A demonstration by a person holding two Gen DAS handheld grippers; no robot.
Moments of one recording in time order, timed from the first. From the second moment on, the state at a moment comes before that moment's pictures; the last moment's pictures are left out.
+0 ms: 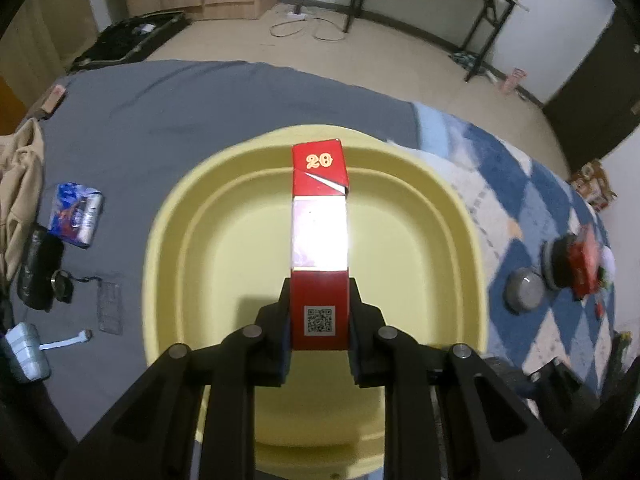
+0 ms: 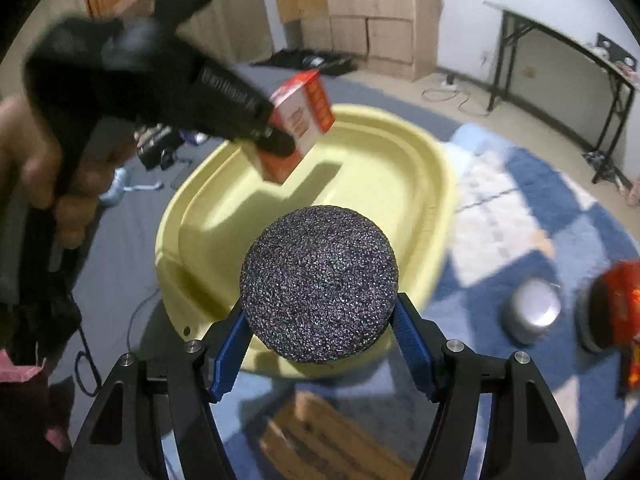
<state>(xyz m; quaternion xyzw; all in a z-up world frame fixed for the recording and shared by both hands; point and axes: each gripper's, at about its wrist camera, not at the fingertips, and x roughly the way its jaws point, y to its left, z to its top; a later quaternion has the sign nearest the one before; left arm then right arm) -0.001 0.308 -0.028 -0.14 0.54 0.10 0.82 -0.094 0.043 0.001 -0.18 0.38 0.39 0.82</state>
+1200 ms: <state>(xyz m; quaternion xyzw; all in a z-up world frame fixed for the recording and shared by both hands) 0.005 0.216 0.046 -0.14 0.47 0.04 0.87 -0.081 -0.063 0.064 -0.15 0.33 0.36 0.86</state>
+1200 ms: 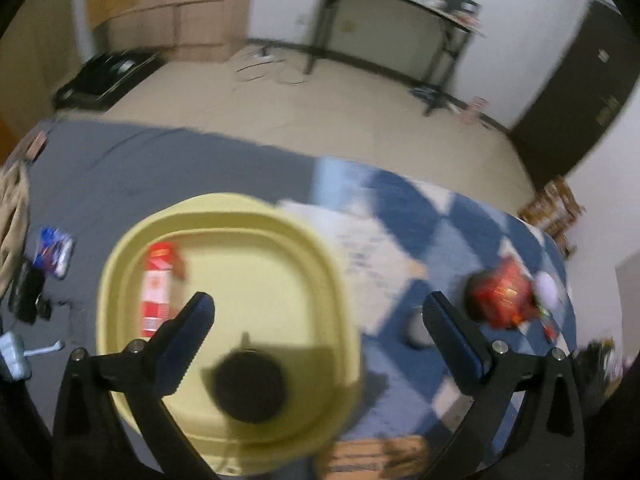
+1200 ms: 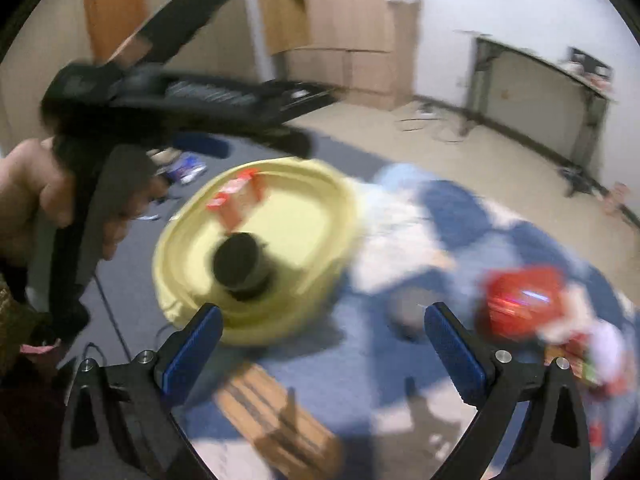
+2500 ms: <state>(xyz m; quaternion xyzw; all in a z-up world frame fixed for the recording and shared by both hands) 0.015 0.119 0.008 -0.11 0.52 0.02 0.85 -0.049 -0.323 0.058 0.03 0.36 0.14 0.92</state>
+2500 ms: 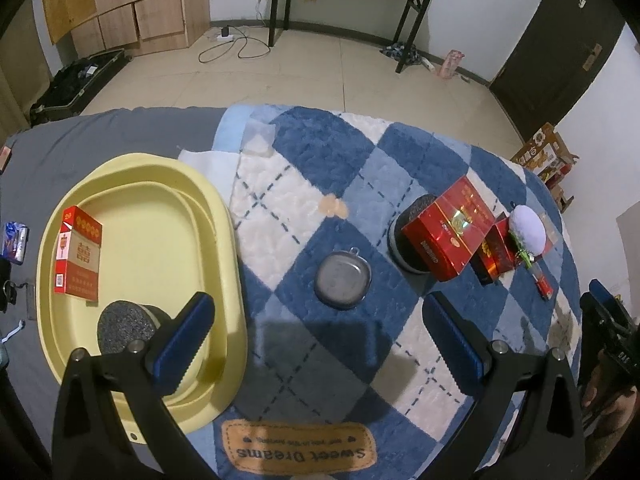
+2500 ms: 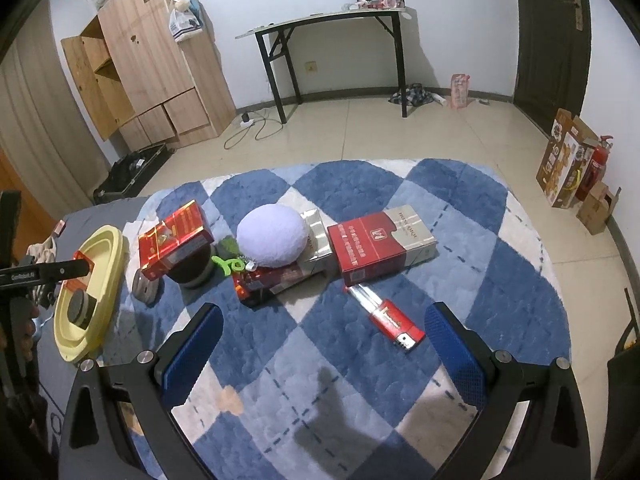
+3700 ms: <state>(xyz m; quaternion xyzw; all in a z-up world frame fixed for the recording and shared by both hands) 0.015 0.096 0.011 -0.08 0.52 -0.03 0.85 -0.046 -0.319 0.048 0.03 0.37 0.15 0.92</state>
